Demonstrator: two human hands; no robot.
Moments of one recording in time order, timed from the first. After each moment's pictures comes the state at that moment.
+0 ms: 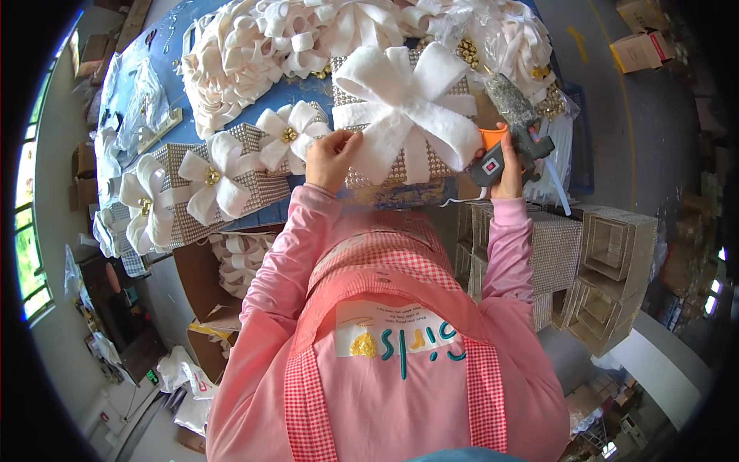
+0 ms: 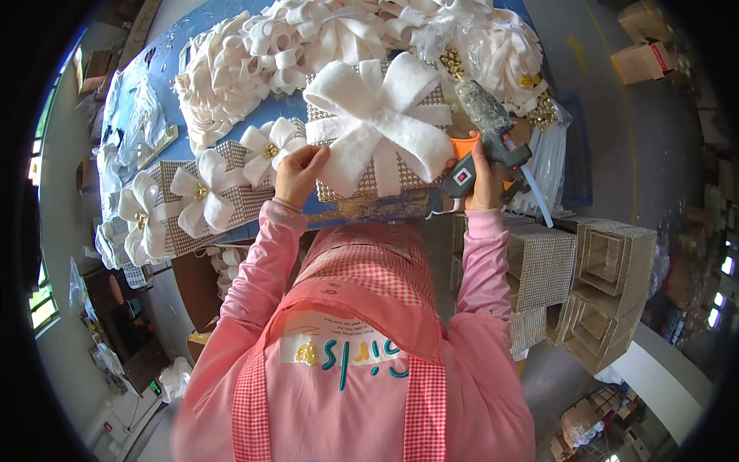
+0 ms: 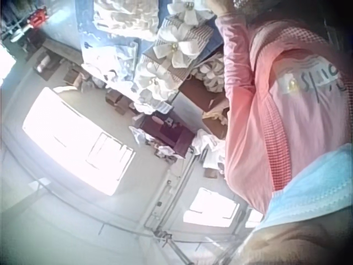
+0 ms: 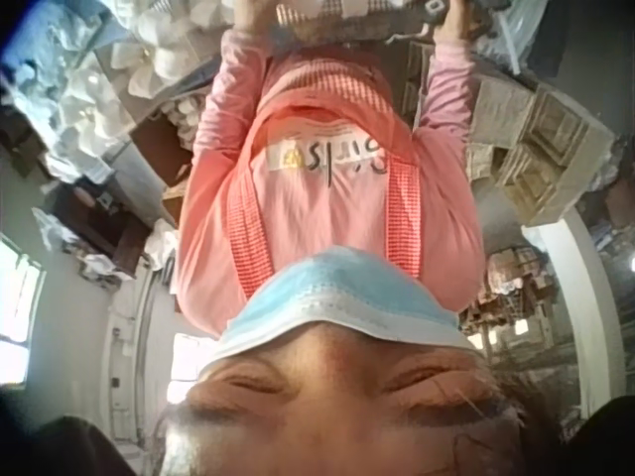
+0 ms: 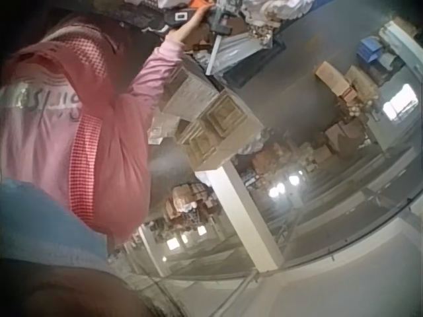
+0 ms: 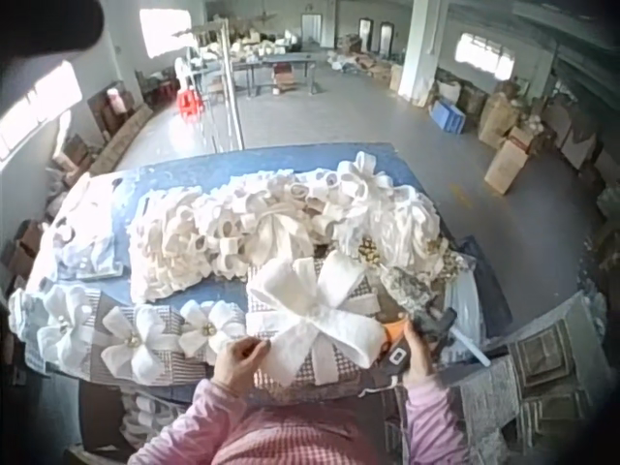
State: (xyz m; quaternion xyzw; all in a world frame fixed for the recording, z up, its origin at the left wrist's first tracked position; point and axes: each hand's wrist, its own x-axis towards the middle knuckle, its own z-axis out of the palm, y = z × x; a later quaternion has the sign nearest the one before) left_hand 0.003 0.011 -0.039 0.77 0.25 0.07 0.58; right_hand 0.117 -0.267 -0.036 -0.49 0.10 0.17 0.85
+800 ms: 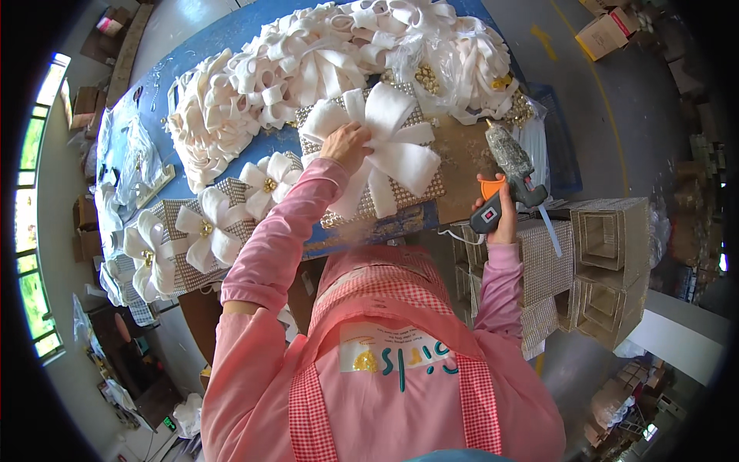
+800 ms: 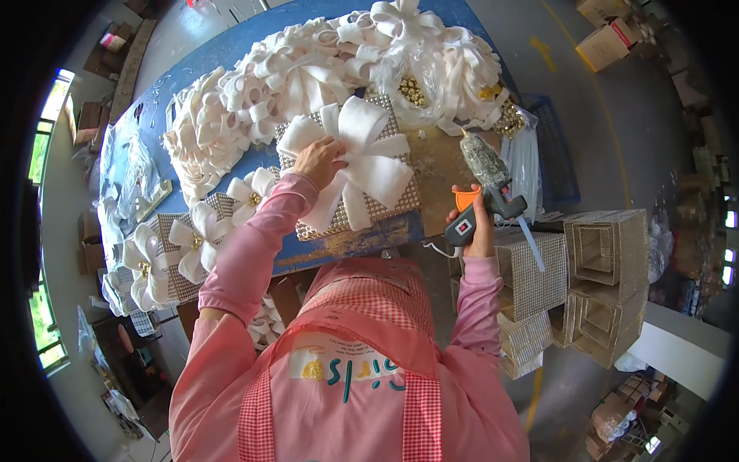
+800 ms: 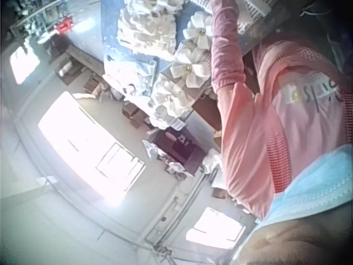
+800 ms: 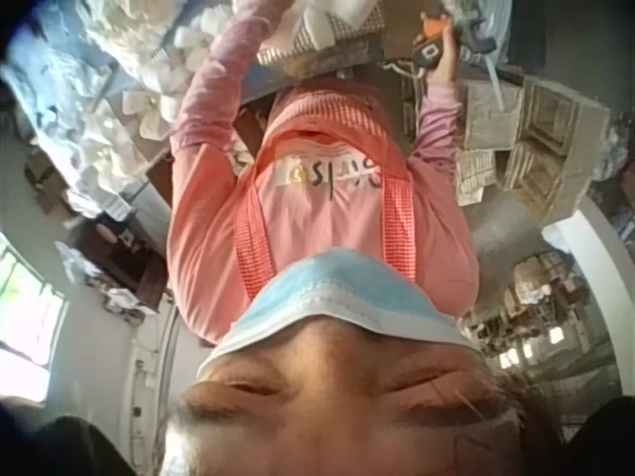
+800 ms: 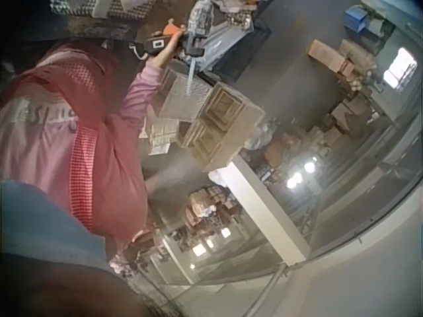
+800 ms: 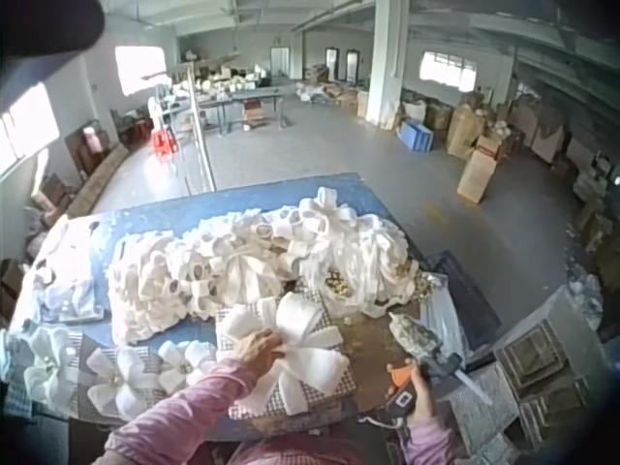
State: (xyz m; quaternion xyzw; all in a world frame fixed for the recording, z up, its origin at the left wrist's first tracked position) left_hand 0.122 -0.010 -0.048 0.97 -0.06 0.01 0.24; right_hand 0.086 -0.338 -0.027 -0.49 0.13 0.13 0.85
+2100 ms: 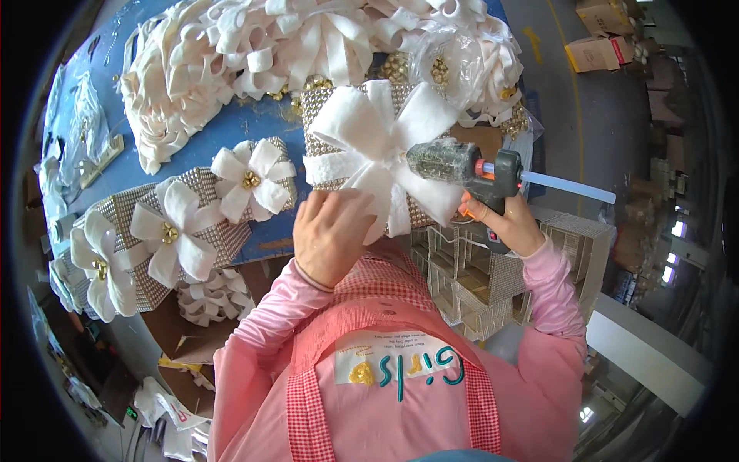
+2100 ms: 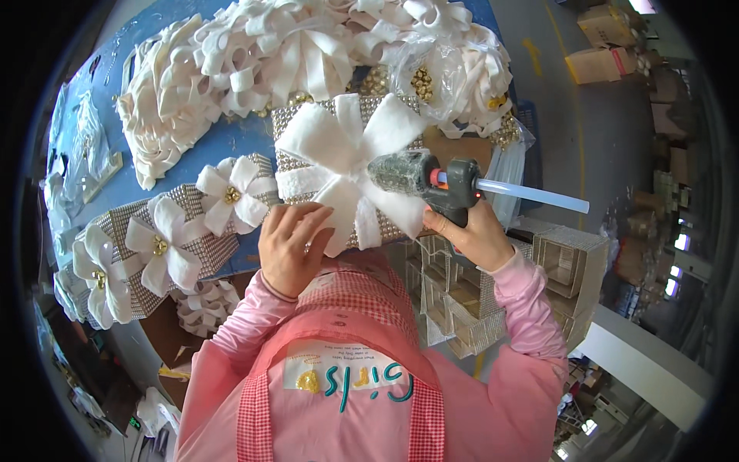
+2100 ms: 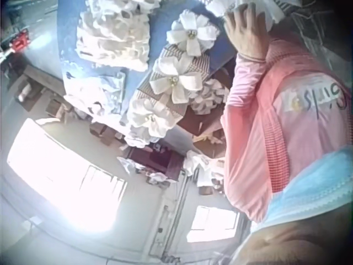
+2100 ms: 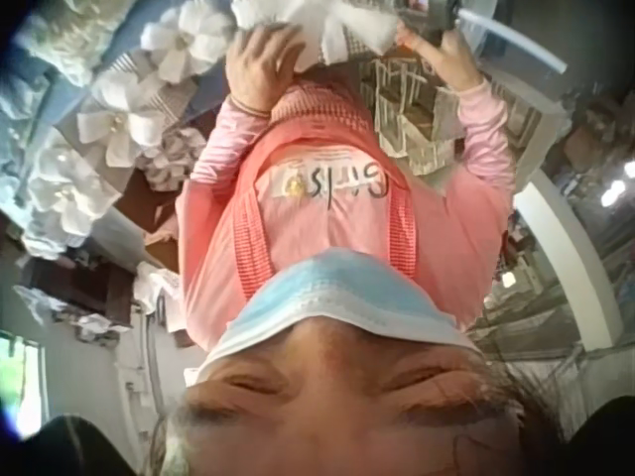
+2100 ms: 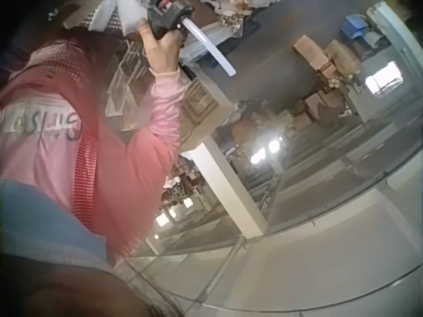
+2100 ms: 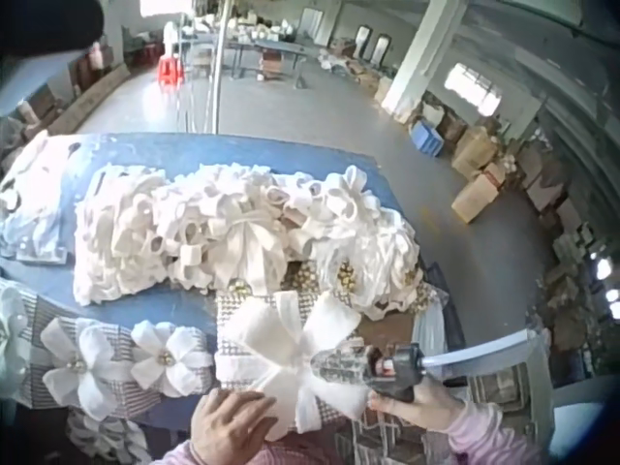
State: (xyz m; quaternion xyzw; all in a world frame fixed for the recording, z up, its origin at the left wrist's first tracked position) left_hand 0.012 0.007 0.015 0.91 0.01 0.18 0.37; right_hand 0.142 -0.232 0.077 -0.82 -0.15 0.31 0.46
